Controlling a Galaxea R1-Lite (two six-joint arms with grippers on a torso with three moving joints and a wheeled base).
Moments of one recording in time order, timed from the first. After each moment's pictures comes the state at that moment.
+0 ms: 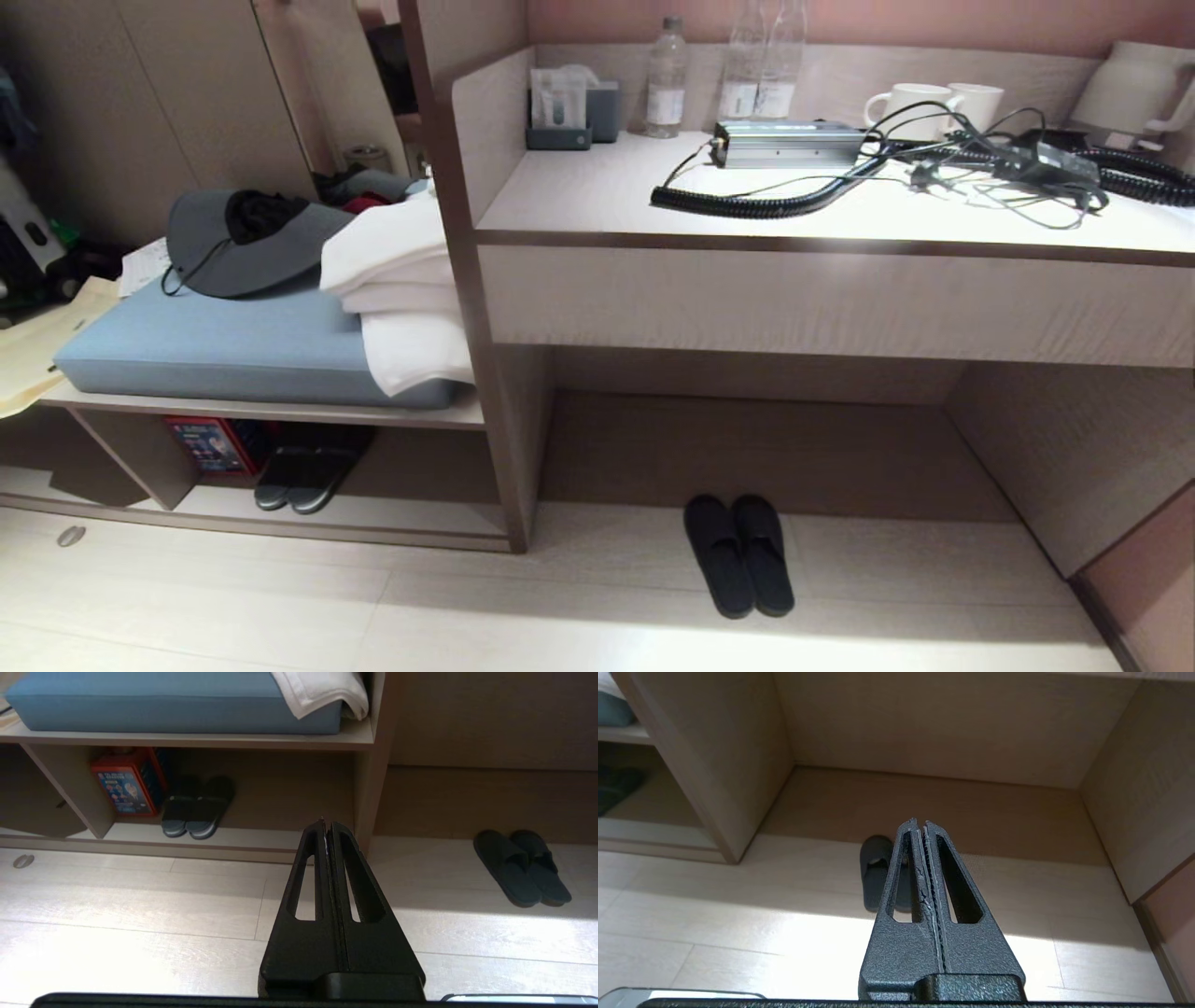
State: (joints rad) left arm 0.00 0.00 0.00 0.00 0.00 -0.01; right arm 0.01 0.00 0.00 0.00 0.00 0.01
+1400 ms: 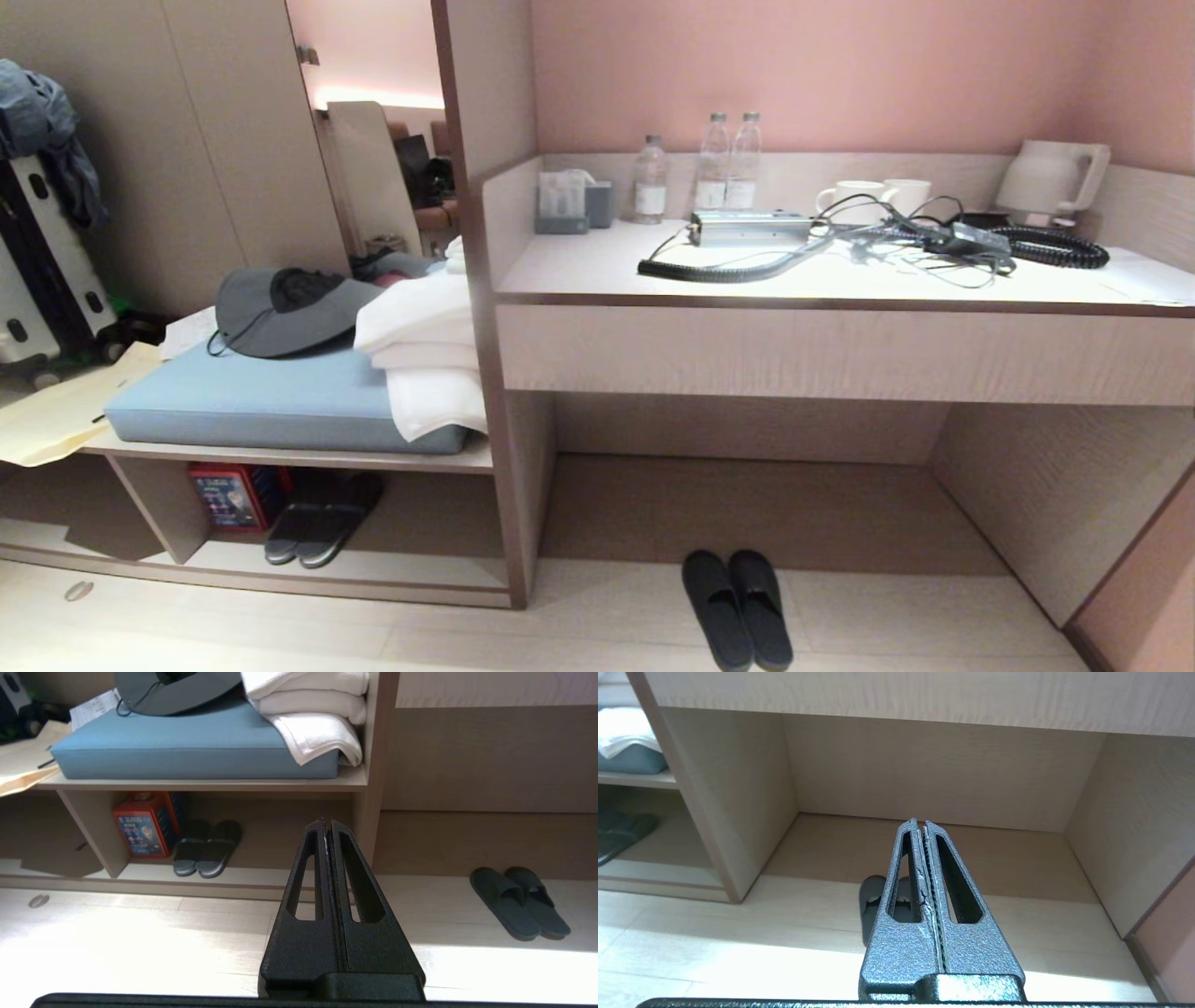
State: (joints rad) left arm 0.00 0.00 0.00 0.00 0.00 0.01; right arm 0.01 0.00 0.00 0.00 0.00 0.01
